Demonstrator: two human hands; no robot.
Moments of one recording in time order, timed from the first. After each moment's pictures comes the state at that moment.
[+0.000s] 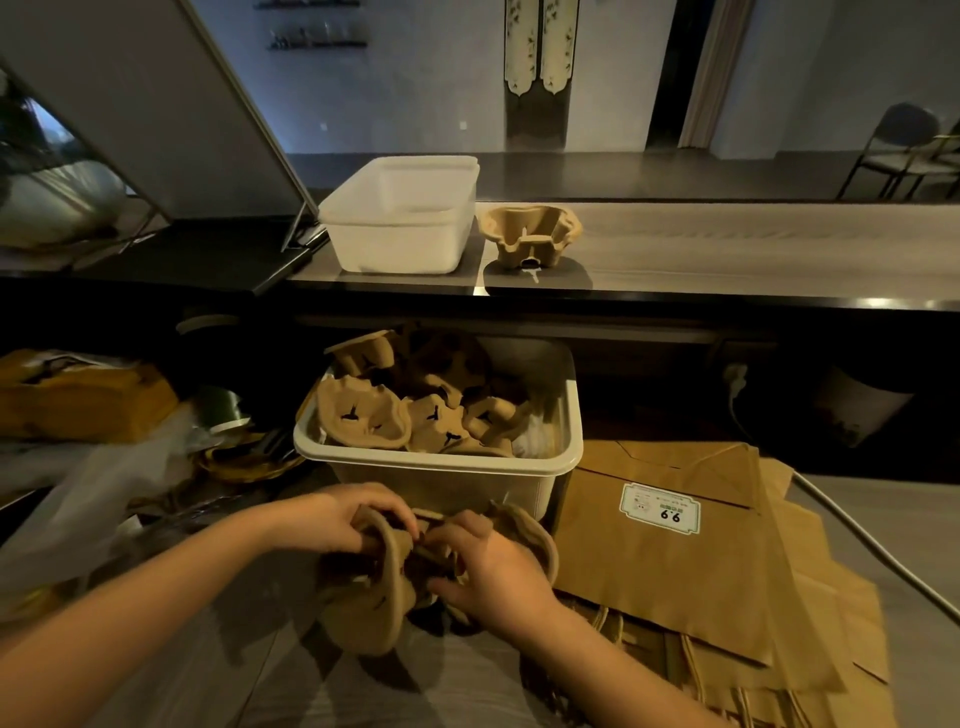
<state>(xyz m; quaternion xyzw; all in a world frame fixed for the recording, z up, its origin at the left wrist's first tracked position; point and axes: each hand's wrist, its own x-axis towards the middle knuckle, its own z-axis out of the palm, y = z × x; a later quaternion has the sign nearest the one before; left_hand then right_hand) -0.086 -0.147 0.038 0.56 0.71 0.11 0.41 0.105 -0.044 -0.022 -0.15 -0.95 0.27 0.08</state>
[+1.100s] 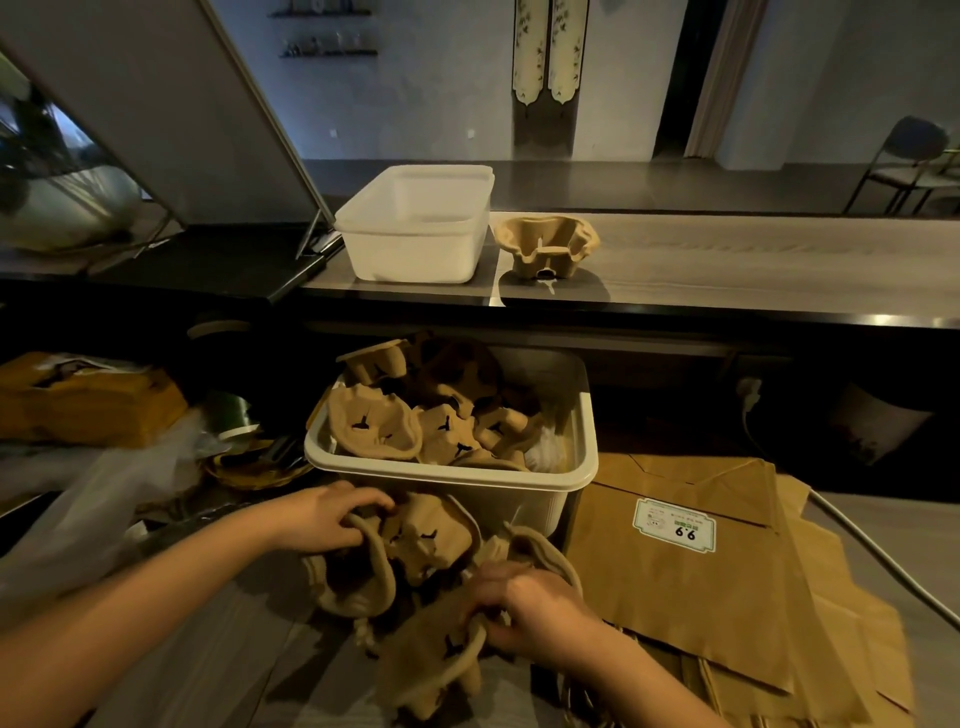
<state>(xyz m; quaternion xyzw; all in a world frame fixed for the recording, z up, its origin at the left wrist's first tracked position) -0.111 -0.149 0.032 0.52 0.79 -0.04 0.30 0.125 -0.020 -0.028 -0.01 -0.96 0.29 0.01</state>
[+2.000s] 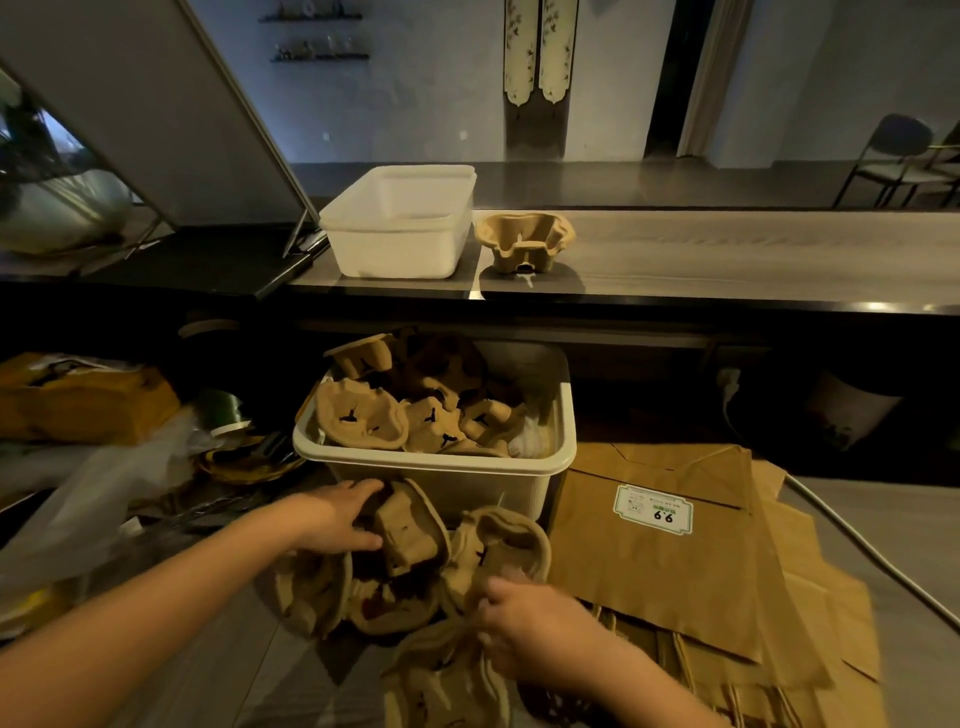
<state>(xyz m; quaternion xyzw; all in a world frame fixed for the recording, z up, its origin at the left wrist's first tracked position) -0.074 -0.136 0.035 0.45 0.84 -0.12 0.29 0.155 -0.035 -0.017 -0.01 -0.98 0.17 -0.06</state>
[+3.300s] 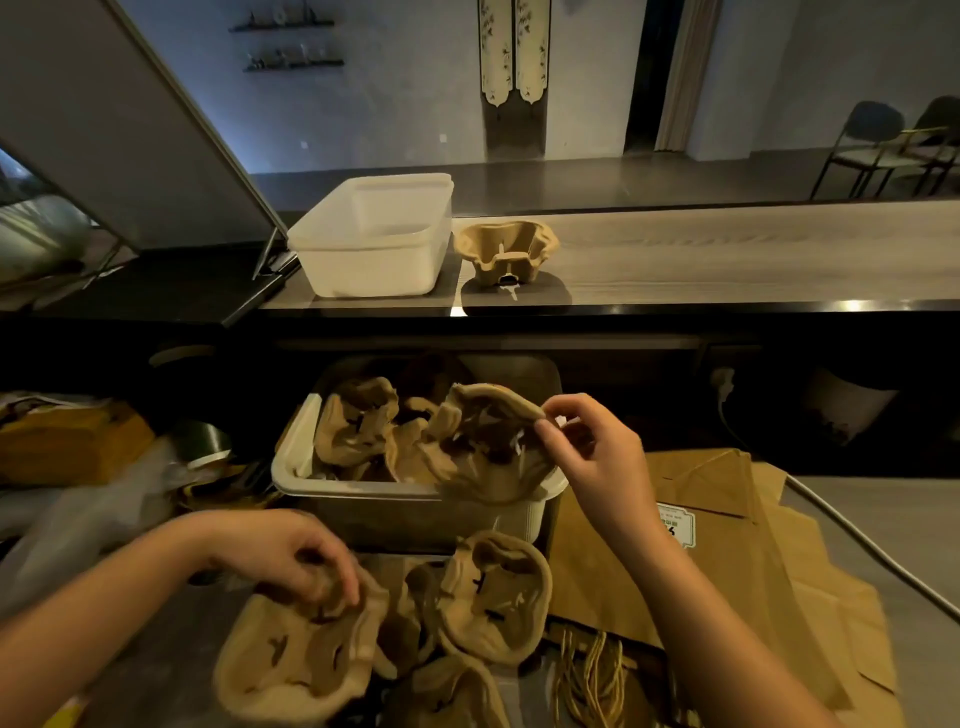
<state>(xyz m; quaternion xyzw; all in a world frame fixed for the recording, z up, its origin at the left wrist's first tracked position) -0.111 -0.148 0.070 0.55 0.66 -0.05 0.51 0.133 0.034 0.065 -0.27 -0.78 0.41 0.38</state>
